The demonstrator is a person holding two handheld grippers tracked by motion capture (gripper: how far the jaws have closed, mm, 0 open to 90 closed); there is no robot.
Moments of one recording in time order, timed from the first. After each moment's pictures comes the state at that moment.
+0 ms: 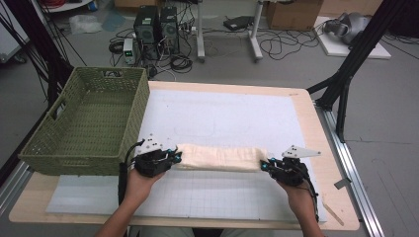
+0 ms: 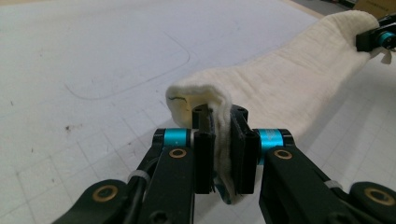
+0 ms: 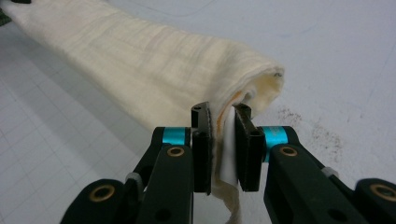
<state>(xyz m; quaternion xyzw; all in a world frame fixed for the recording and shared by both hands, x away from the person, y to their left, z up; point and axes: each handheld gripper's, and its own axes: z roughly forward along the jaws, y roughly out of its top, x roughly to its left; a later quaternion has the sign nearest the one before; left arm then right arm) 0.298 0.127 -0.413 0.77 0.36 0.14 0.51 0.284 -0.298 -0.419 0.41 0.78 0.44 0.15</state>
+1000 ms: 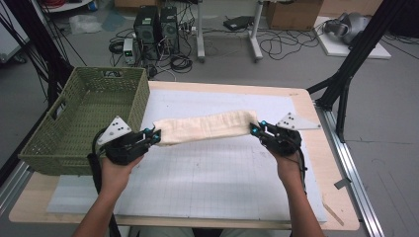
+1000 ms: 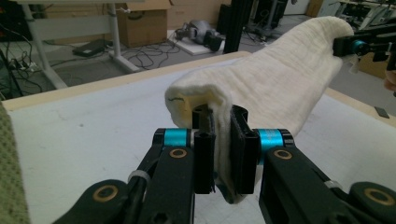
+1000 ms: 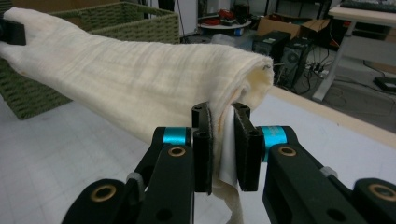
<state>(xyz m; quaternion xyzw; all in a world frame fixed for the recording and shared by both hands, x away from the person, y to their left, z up) 0.289 0.177 -0.343 0.70 0.36 0.22 0.57 0.327 -0.259 -0.342 0.32 0.74 0.54 0.23</state>
